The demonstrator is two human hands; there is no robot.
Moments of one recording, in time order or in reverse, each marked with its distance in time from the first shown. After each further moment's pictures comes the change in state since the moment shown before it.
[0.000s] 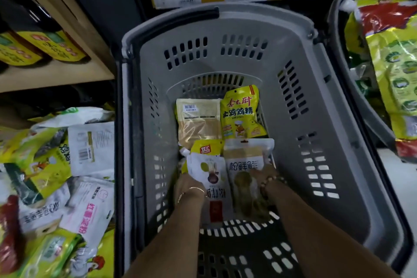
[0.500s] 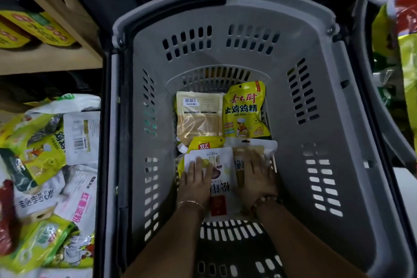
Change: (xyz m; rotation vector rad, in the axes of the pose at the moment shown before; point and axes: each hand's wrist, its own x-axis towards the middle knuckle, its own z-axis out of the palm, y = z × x) left_hand 0.020 -0.023 0.052 0.688 0.096 0.512; right_hand 0.007 0.029 0.014 -1.005 0.007 -0.496
